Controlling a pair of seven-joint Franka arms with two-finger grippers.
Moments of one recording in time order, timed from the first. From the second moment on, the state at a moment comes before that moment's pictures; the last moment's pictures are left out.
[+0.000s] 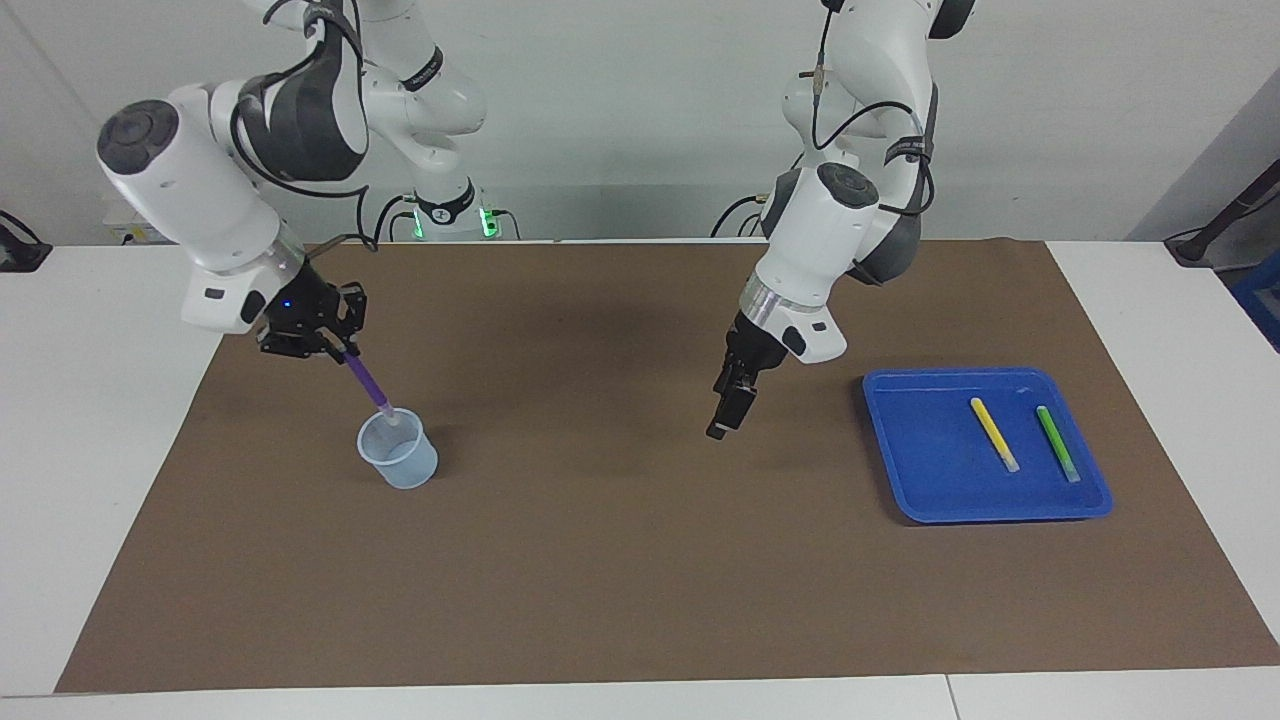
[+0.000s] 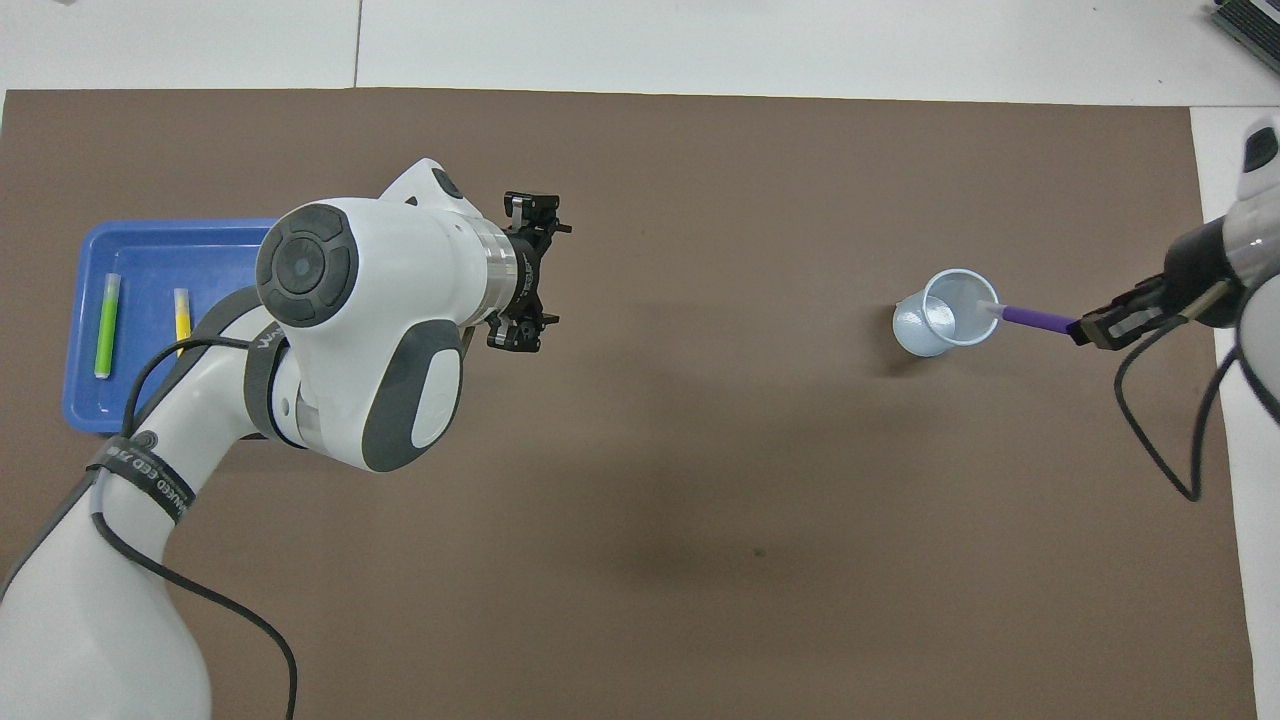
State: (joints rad) left arm -0.29 0.26 -0.24 -1.80 -0.20 2.43 -1.70; right arm -0.14 0.09 0.09 -1.60 0.09 1.59 -0.54
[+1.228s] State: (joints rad) left arm -0.51 0.26 -0.24 -1.74 -0.23 2.53 -2.12; right arm 0.13 0.11 0.12 -1.66 0.55 1.83 0.43
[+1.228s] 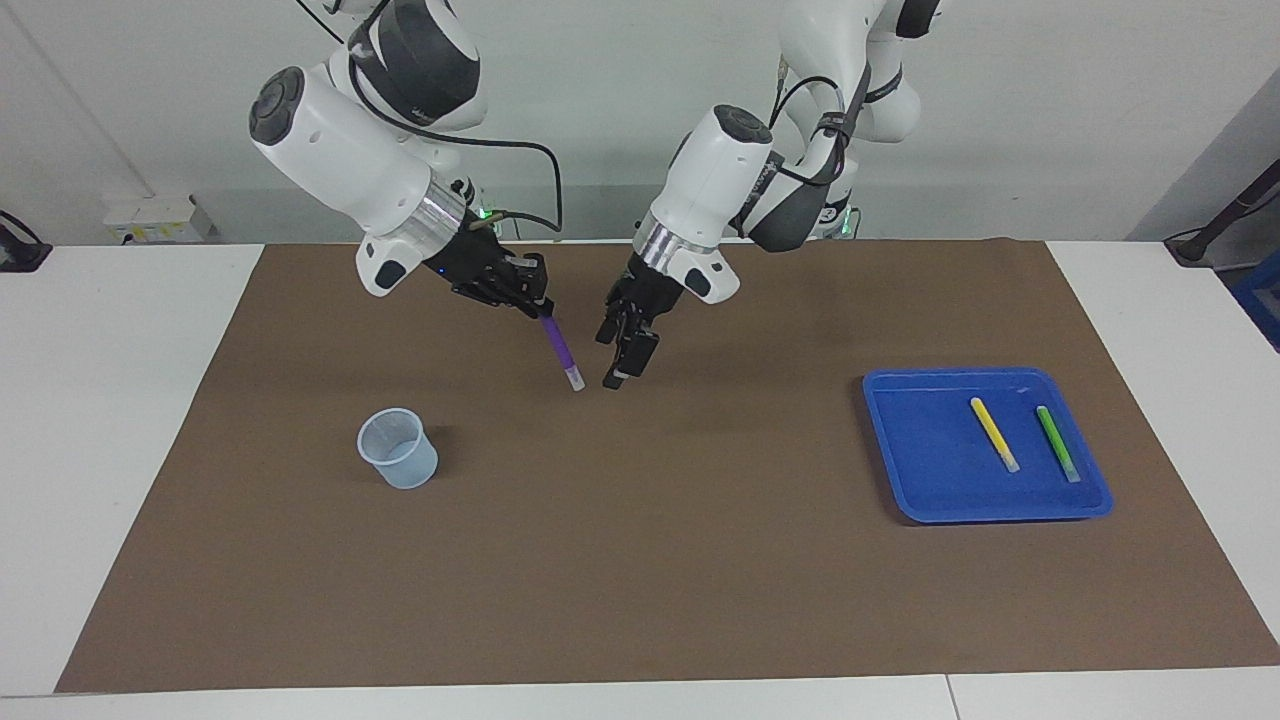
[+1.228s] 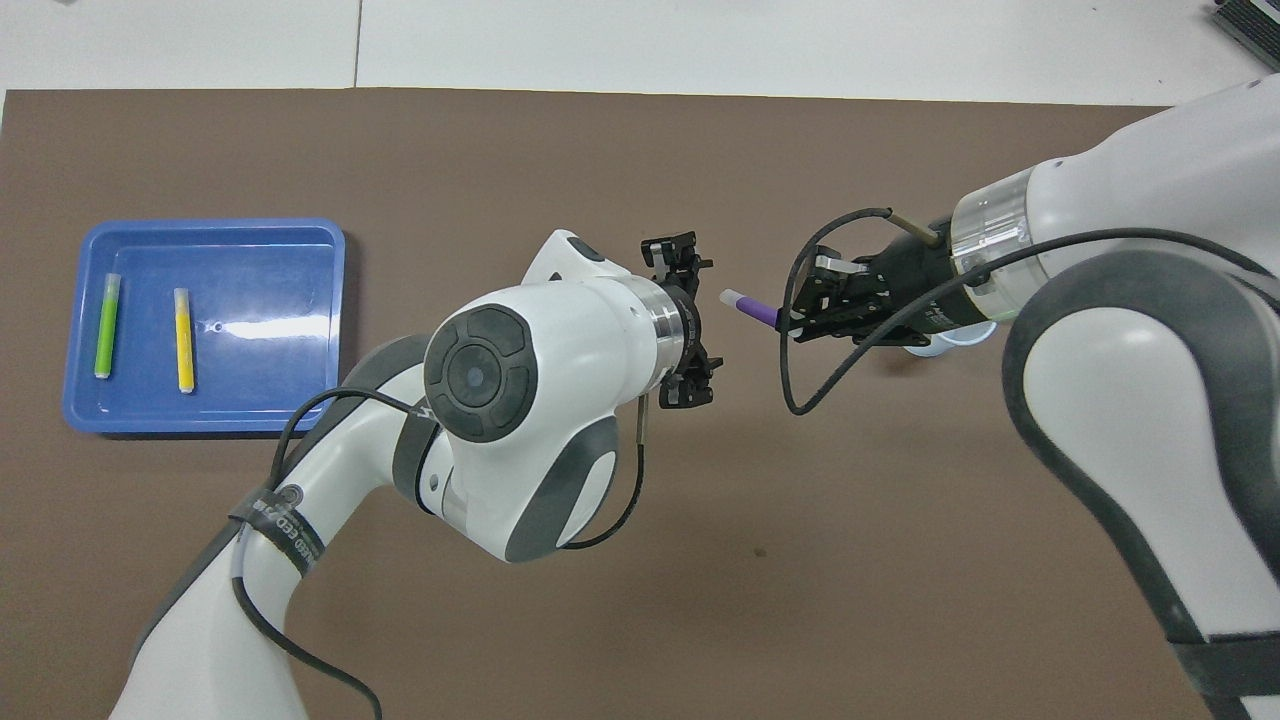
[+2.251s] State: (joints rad) left arm -0.53 0.26 -0.23 -1.74 -0.25 2.52 -2.14; right arm 0.17 0.11 0.12 -1.68 0.55 1.87 0.51
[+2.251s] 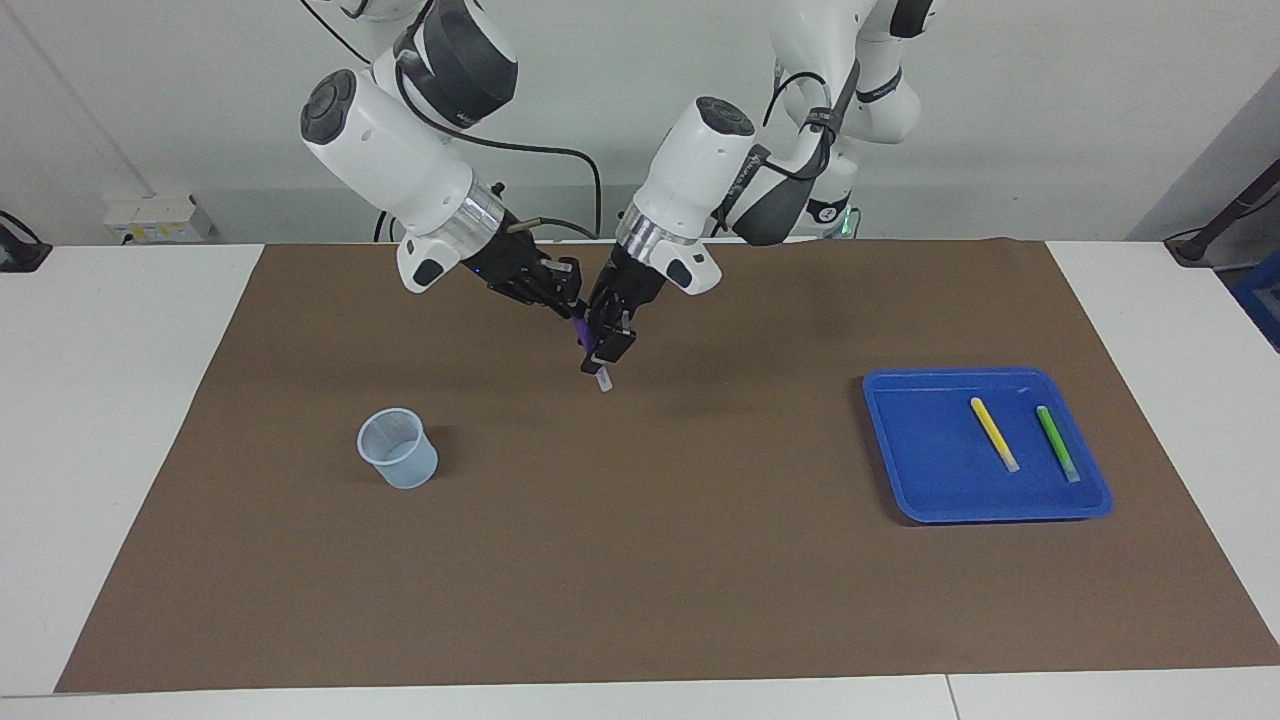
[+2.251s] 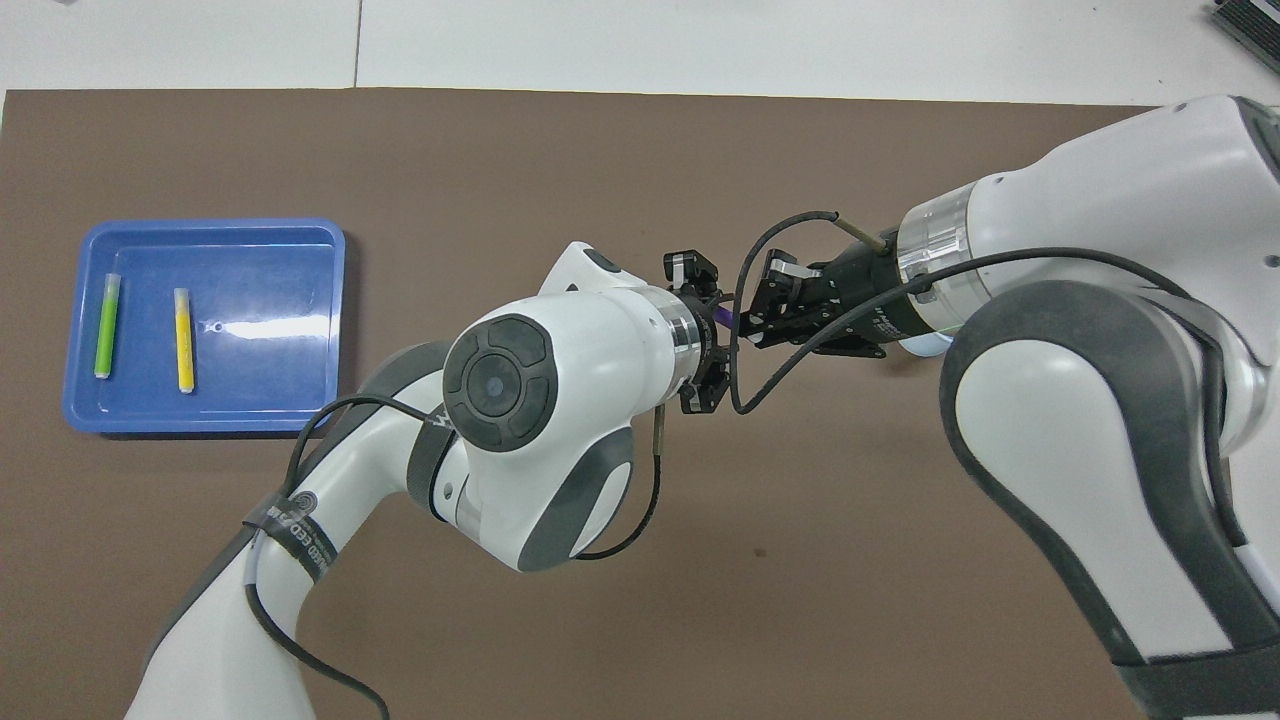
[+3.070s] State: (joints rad) left arm -0.50 0.26 -0.22 -1.73 -0.25 2.48 -2.04; right arm 0.17 0.11 0.12 -1.68 0.55 1.88 0.52
